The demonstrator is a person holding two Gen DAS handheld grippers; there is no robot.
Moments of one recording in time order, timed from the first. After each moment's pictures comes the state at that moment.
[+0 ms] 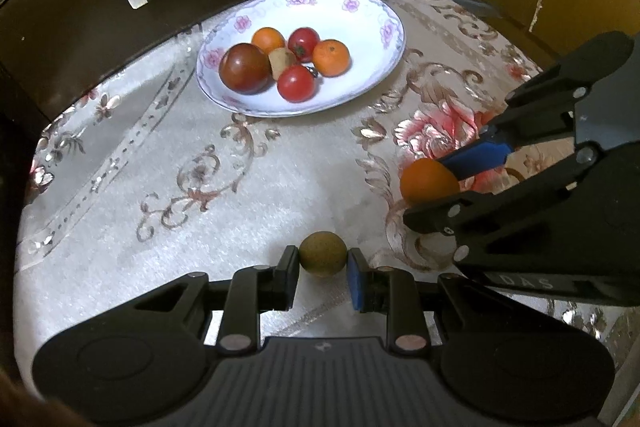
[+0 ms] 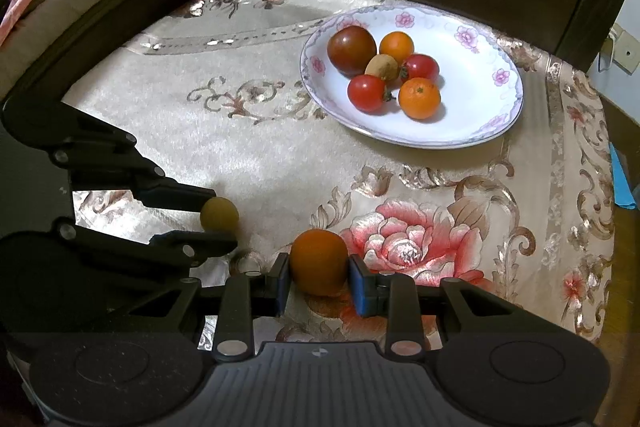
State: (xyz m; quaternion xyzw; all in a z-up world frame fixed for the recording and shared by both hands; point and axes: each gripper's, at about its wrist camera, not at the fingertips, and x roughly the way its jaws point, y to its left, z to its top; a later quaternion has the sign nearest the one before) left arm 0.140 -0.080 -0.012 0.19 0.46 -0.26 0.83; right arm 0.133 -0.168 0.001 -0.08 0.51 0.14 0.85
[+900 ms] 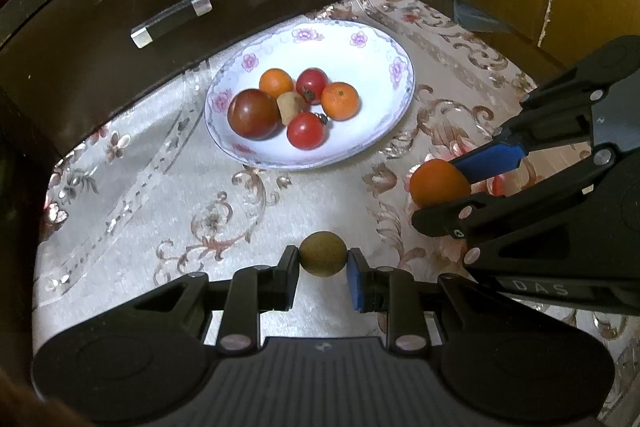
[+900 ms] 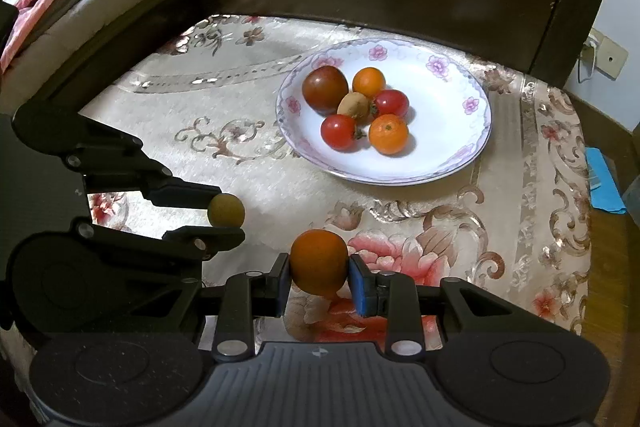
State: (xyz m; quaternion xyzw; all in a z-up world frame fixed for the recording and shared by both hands) left arm 0.154 -0.094 0.001 0.20 0.43 -0.25 0.84; right arm 0.136 -0.178 0.018 -0.06 0.48 0.12 0.87
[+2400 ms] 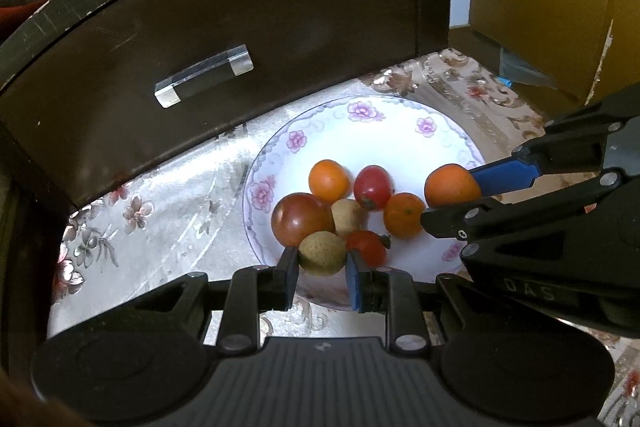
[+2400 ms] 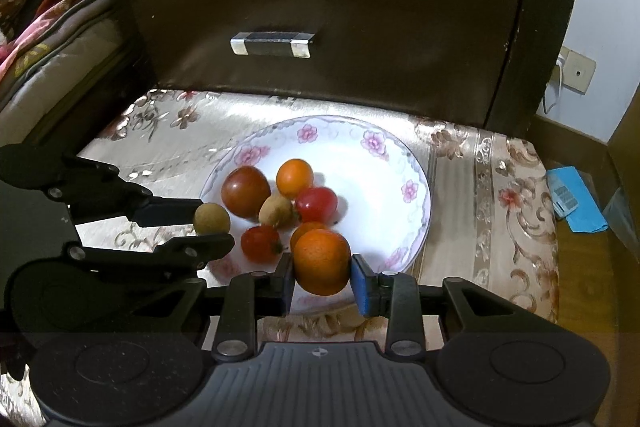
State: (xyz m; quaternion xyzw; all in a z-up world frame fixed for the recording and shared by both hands) left arm 0.224 -0.115 0.010 0.18 0.40 -0.21 0.88; right arm 0.203 -0.207 0.033 -0.03 0.43 0.08 0.90
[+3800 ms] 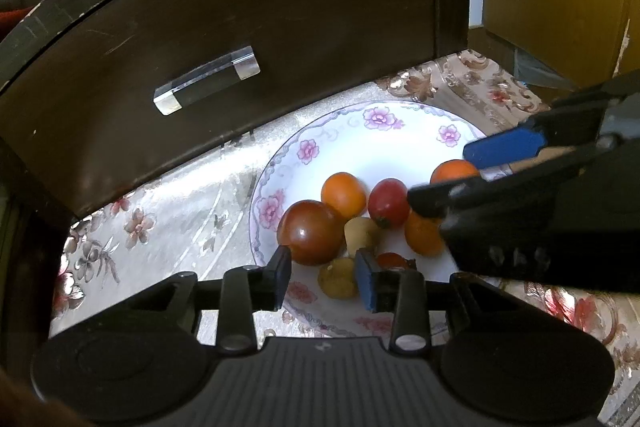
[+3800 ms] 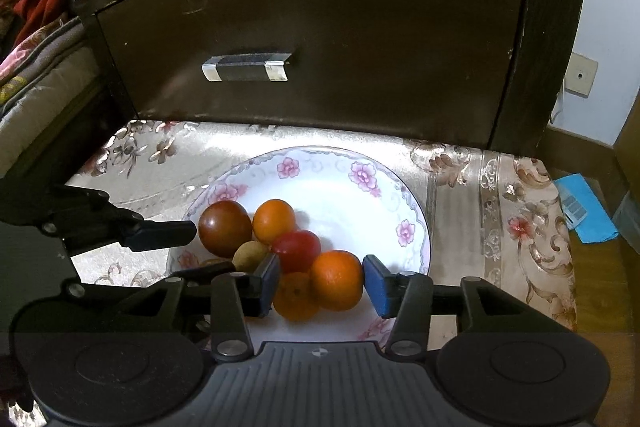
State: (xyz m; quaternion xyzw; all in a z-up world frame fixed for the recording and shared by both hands) left arm 0.237 -0.120 -0.002 0.19 0.39 -0.19 0.88; right arm 0.232 -0.218 0.020 -0.01 0.41 0.08 0.91
